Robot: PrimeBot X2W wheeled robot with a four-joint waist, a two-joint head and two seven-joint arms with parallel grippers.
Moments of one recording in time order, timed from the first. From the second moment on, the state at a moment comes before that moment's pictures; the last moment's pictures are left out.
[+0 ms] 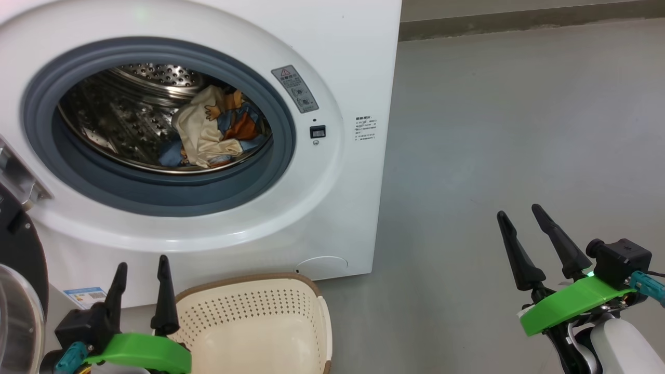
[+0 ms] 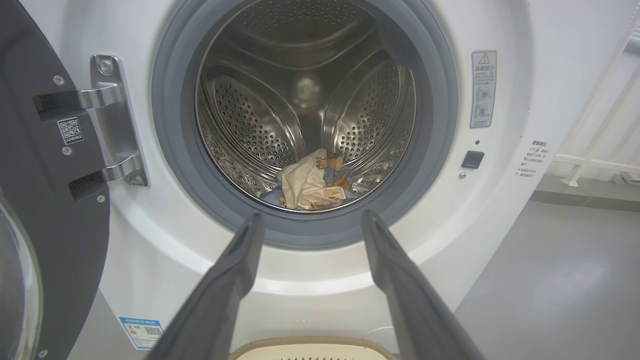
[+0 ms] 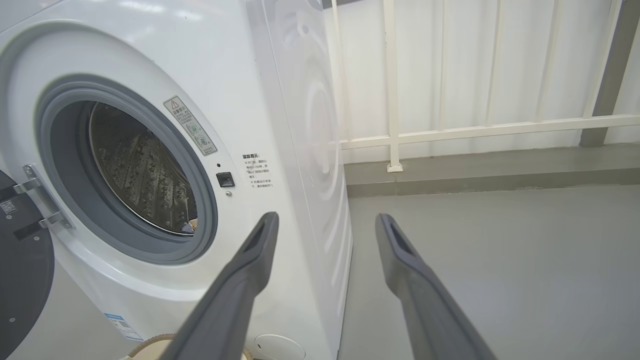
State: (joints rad) left arm -0.12 0.04 0.01 0.27 -0.27 -0.08 -0.26; right arm -0.23 -0.28 0.22 0.32 0.50 0.13 -0.25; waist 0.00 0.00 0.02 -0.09
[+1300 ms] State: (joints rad) left arm -0.12 0.04 0.01 0.25 -0.28 -0.08 -0.26; right arm -0.23 -0.28 0.23 0.33 0.50 0.13 -0.25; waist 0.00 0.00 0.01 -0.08
